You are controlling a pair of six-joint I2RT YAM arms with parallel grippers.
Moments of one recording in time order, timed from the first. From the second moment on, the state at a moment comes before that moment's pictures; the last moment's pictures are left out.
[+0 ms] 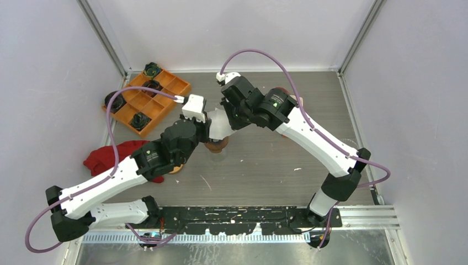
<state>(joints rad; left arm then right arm) -1.02 1.03 1.06 -0.29 -0.65 -0.27 0.96 1.64 1.97 -1.15 0.27 0.37</state>
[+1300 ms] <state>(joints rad) -0.68 1.17 1.33 -0.80 -0.15 -0.39 0.86 1.71 1.98 -1.10 0.05 0.29</state>
